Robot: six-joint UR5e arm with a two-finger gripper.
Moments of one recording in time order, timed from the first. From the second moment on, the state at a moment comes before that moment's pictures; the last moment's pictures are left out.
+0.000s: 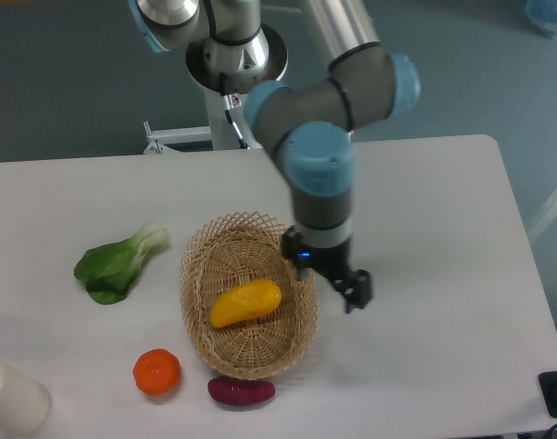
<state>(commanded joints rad) 2.53 -1.98 -1.50 -1.11 1.56 1.36</state>
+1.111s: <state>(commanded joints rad) 2.71 -2.09 -1.35 -1.18 1.54 1.70</state>
